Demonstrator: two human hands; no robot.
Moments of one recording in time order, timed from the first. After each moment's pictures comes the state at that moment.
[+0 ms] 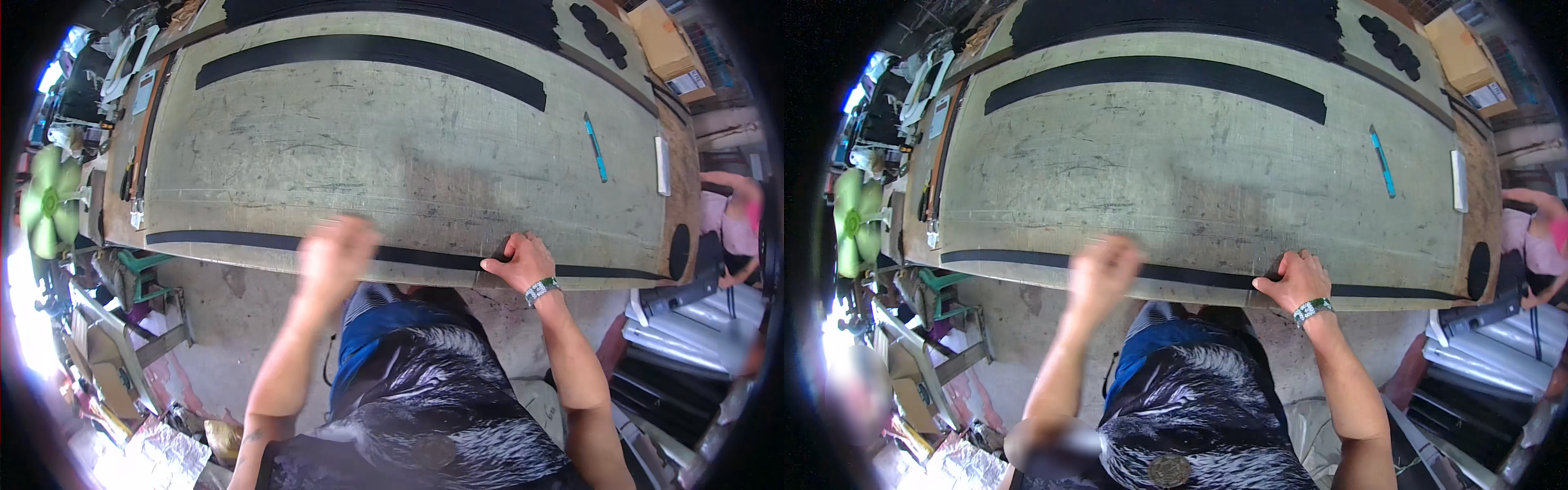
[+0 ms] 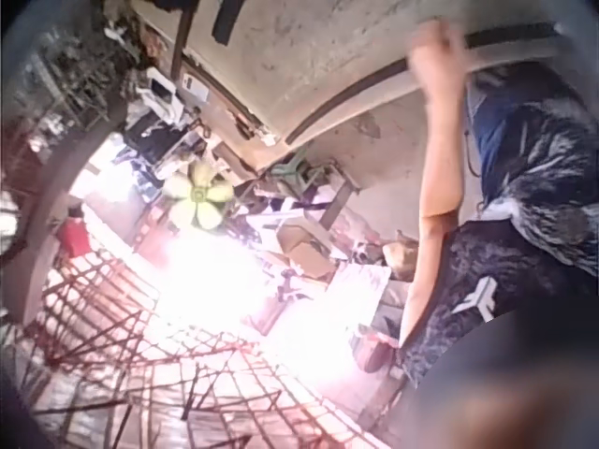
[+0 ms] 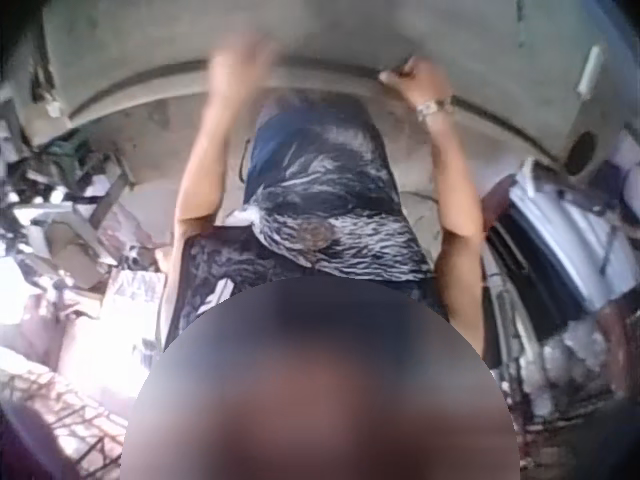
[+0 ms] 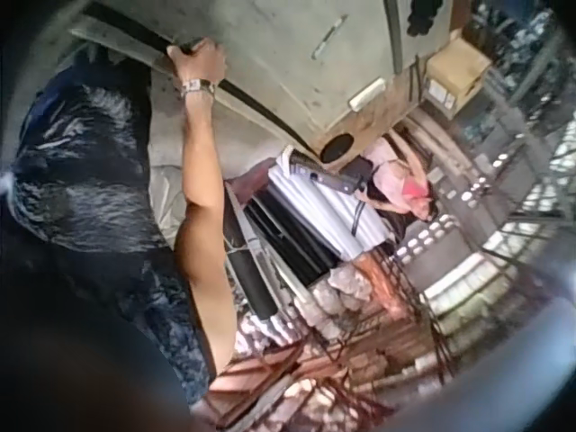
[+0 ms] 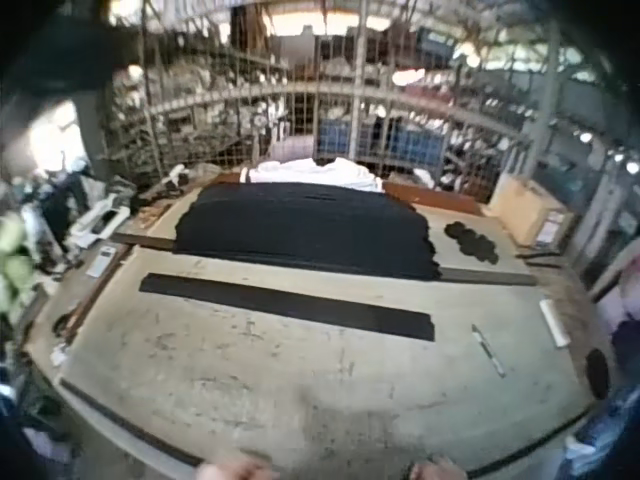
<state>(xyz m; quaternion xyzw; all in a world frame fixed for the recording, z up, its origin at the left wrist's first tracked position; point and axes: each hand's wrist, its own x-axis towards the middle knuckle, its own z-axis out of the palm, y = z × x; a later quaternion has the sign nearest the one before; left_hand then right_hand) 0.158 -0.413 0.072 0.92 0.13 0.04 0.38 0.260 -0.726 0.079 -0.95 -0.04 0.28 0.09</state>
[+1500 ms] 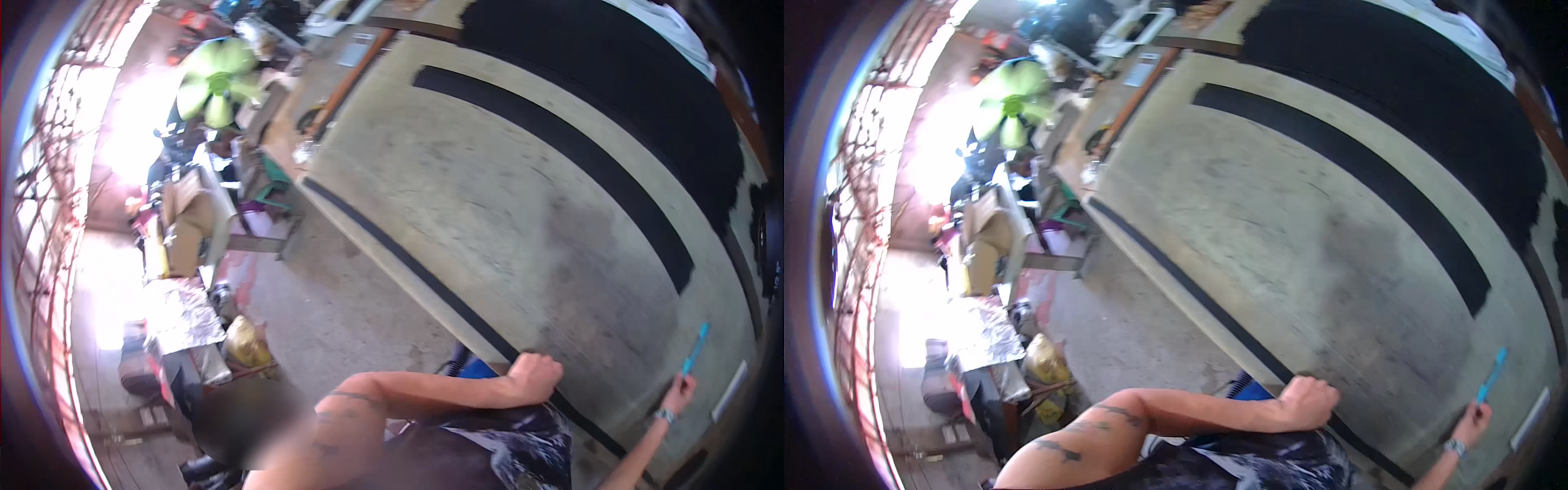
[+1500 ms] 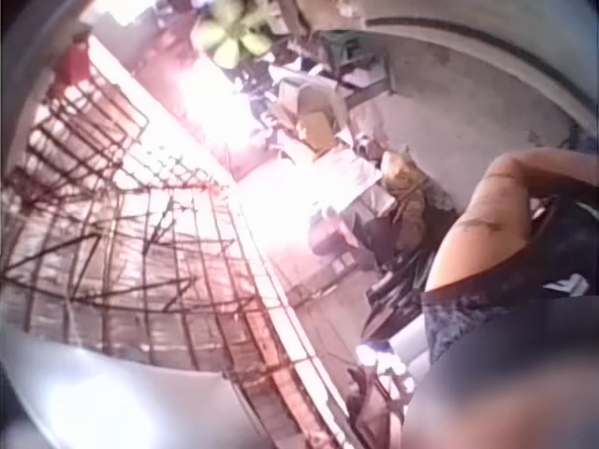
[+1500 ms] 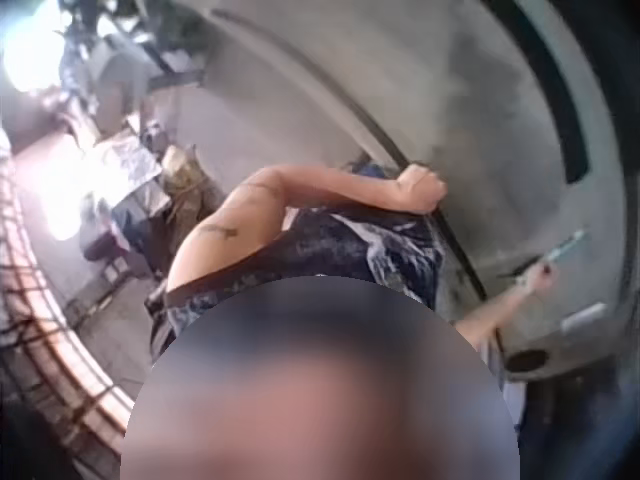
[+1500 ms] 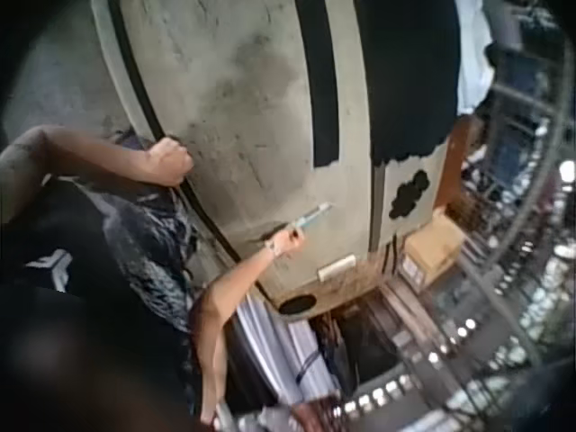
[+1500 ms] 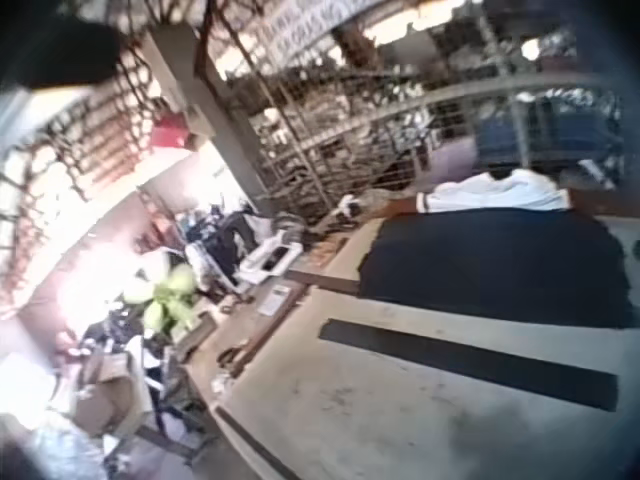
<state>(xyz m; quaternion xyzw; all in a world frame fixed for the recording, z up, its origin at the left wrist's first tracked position) 0.227 -0.576 0.071 0.89 0.09 -0.27 0.36 0.473 -1.055 -0.071 -0.93 0.00 -0.06 0.35</state>
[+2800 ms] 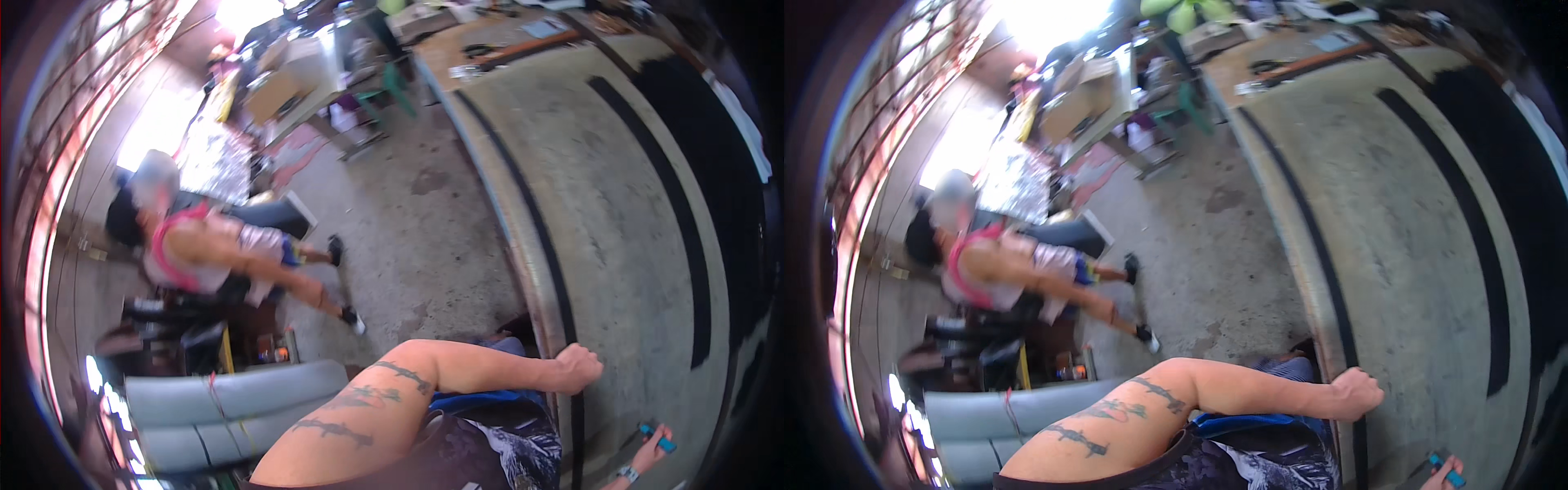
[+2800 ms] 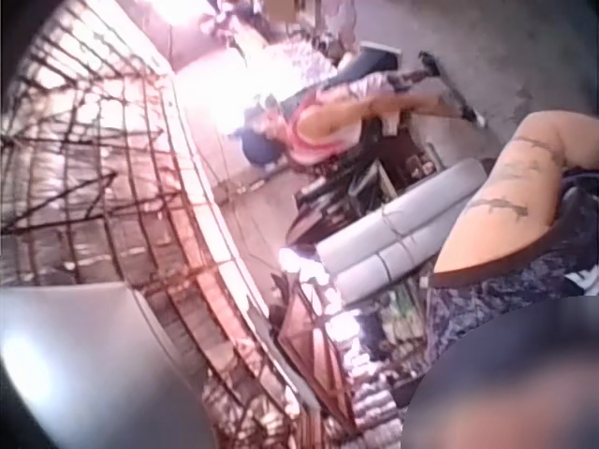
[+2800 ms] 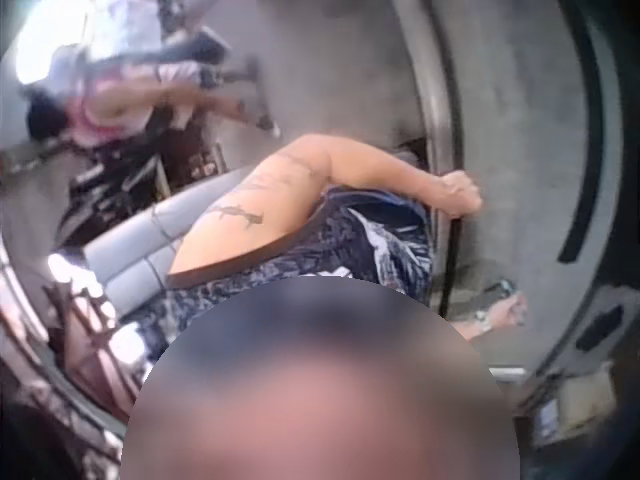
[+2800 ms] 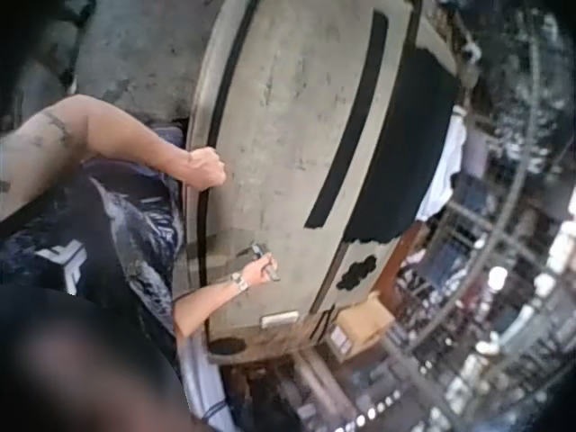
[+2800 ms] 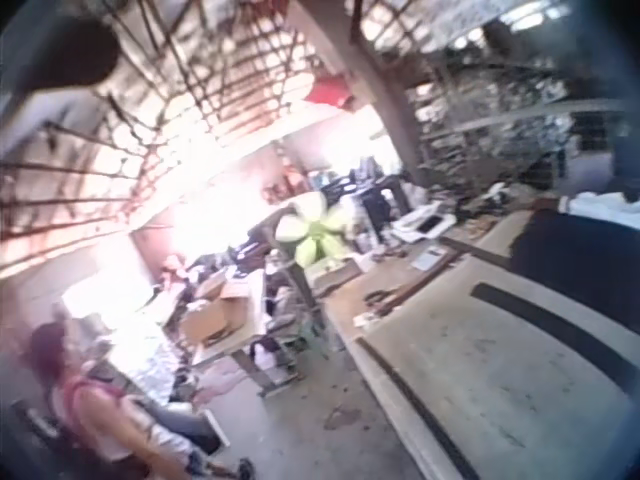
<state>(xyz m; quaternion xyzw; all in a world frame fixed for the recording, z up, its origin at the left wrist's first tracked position) 0.190 -0.606 0.052 0.92 0.18 -0.11 0.32 0.510 -0.956 -0.055 -0.89 -0.12 0.11 0.42</state>
